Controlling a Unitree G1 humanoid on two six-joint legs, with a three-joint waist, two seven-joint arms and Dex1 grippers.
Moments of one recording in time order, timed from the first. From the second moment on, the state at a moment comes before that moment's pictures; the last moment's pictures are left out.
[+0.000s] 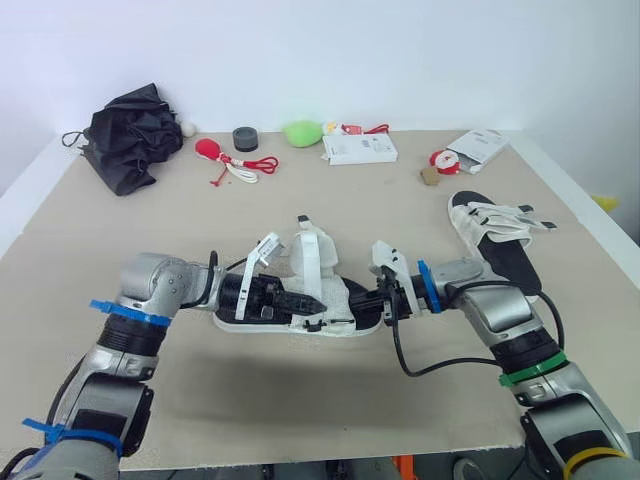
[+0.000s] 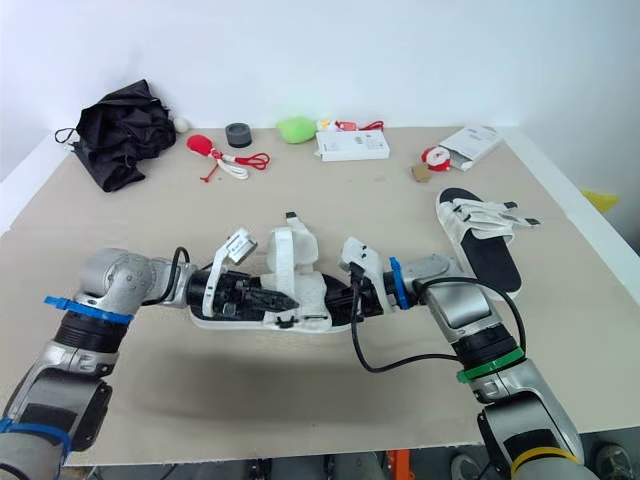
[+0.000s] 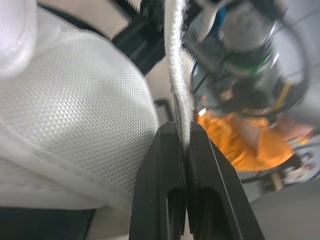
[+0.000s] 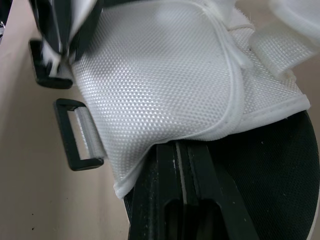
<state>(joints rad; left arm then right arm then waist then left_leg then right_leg) -0.68 0.50 -0.18 0.07 -0.82 1.30 -1.04 -0.63 -0.59 0.31 0.12 0.27 0.65 1.25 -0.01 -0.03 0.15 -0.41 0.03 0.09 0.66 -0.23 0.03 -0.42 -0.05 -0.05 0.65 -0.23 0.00</state>
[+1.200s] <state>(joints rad) -0.56 0.83 -0.18 -0.26 -0.78 0.99 -1.40 -0.64 -0.57 0.31 0.14 0.27 0.63 1.25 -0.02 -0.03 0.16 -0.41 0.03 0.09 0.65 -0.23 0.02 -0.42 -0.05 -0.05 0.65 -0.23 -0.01</state>
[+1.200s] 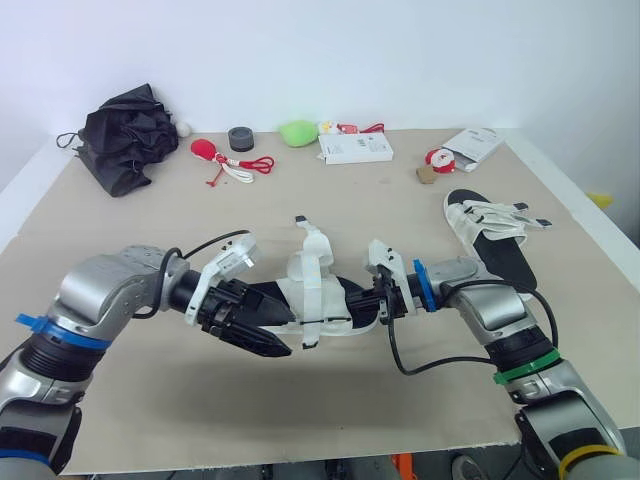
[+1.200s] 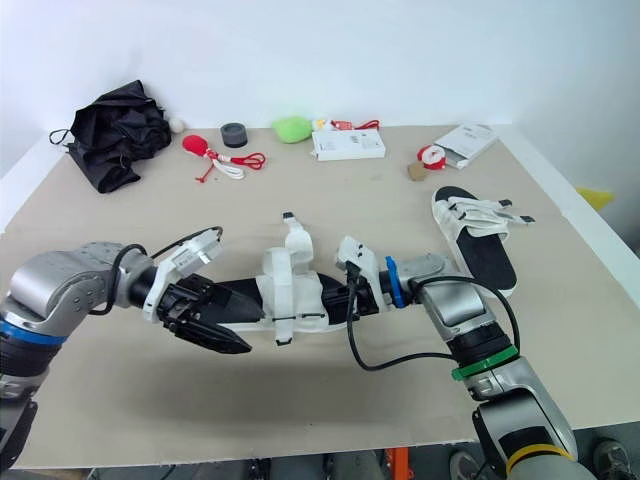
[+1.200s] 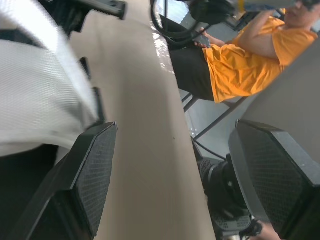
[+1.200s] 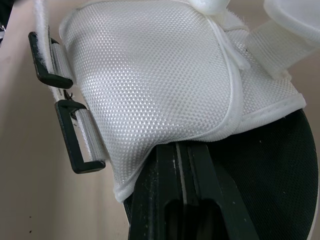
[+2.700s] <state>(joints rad) -0.30 0.56 -0.25 -0.24 -0.63 0.78 -1.12 -0.63 -0.59 0.31 0.07 0.27 0.68 1.23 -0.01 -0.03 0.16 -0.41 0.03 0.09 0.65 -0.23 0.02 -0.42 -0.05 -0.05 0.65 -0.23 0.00</state>
